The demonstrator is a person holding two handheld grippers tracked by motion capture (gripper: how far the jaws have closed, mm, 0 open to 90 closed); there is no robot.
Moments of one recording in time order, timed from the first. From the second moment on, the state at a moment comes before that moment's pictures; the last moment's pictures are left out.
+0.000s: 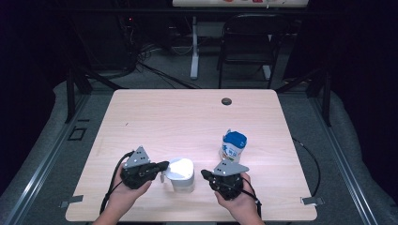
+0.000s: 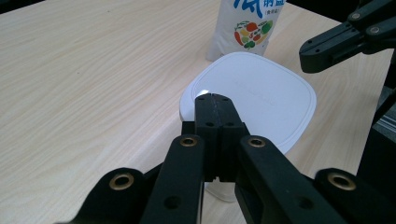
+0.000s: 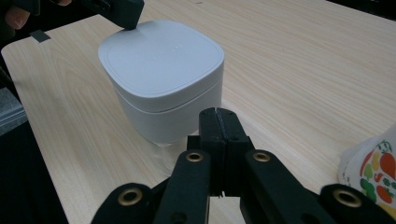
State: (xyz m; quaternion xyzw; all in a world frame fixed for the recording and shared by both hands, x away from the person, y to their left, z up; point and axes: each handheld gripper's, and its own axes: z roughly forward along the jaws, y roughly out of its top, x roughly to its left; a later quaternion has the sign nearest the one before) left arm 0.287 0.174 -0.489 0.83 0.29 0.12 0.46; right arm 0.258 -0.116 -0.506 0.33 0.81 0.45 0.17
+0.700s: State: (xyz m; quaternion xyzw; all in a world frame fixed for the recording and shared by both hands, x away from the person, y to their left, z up) left arm 0.286 0.176 -0.489 0.83 0.29 0.12 0.46; right arm 0.260 -0.104 -0.514 0.32 0.82 0.45 0.15
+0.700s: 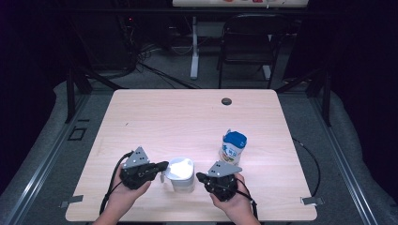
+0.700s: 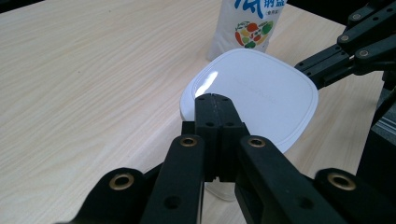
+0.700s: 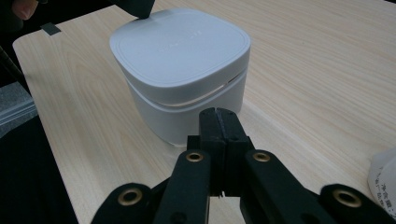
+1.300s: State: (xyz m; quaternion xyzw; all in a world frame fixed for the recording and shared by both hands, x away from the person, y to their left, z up) left arm 0.287 0.179 -0.490 0.83 0.30 0.12 0.46; right arm 0.258 -0.098 -0.512 0.31 0.82 0.45 0.15
